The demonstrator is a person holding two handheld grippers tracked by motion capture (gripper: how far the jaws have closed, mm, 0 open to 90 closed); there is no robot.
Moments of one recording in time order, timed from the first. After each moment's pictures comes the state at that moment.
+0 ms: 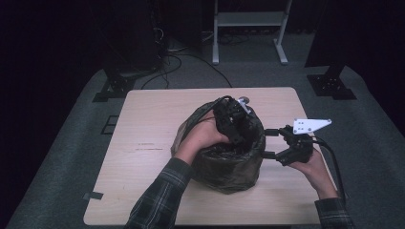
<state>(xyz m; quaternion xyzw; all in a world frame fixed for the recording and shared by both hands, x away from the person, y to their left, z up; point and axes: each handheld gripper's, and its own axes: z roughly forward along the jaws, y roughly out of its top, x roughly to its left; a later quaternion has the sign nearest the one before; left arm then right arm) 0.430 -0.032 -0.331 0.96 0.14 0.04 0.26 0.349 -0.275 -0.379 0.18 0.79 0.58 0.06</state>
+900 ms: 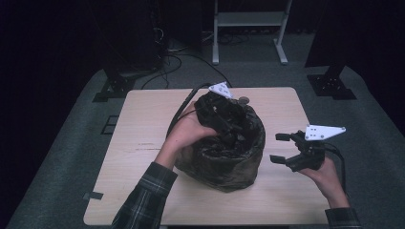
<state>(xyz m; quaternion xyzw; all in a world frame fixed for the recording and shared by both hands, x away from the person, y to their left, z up) 0.395 0.026 -0.266 0.90 0.13 0.07 0.42 0.328 -0.301 -0.383 0.21 0.79 0.57 0.08</state>
